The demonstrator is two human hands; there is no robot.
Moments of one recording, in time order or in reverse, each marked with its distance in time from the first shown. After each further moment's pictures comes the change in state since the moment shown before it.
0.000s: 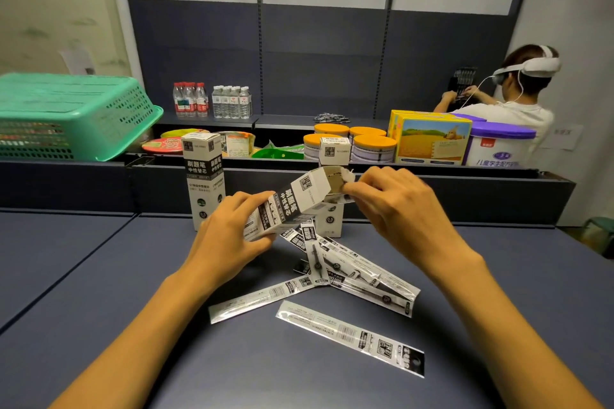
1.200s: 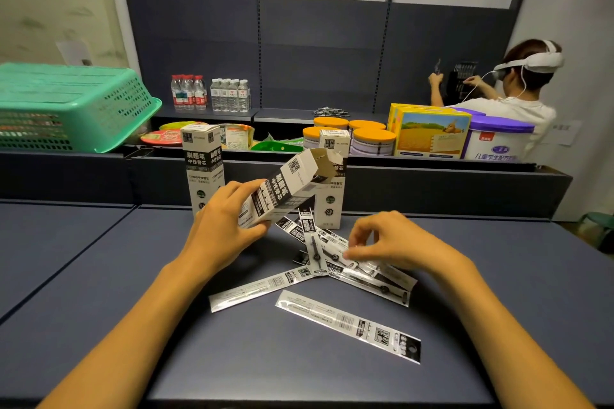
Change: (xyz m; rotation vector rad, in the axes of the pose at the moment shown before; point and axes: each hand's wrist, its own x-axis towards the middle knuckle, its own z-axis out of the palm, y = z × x) left_hand 0.003 -0.007 0.000 -0.045 0.031 -0.038; right_hand -0.024 -0.003 0.022 0.633 -0.752 0.517
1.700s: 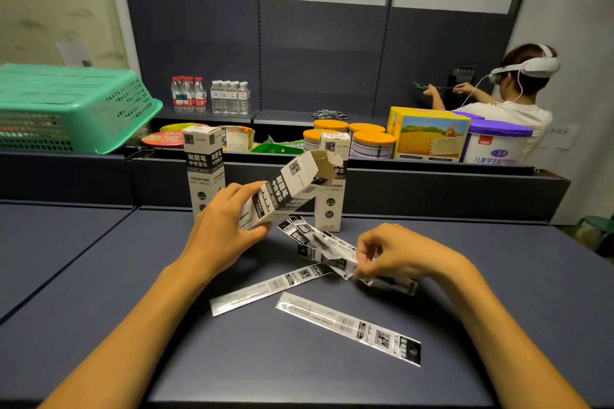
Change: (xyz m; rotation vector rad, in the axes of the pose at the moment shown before) left_hand 0.000 -0.001 0.001 -0.002 0.010 0.003; right_hand -0.010 0.001 -0.001 0.060 -0.131 0.028
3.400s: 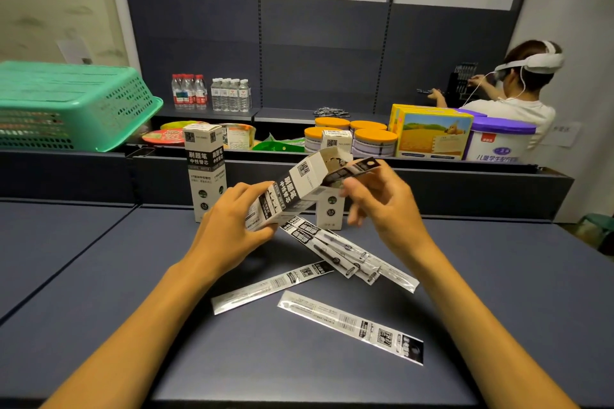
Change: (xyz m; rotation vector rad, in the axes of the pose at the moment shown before) left_hand -0.001 0.004 0.004 -0.004 -0.021 0.039; right_hand 0.009 -0.044 0.002 0.830 0.615 -0.398
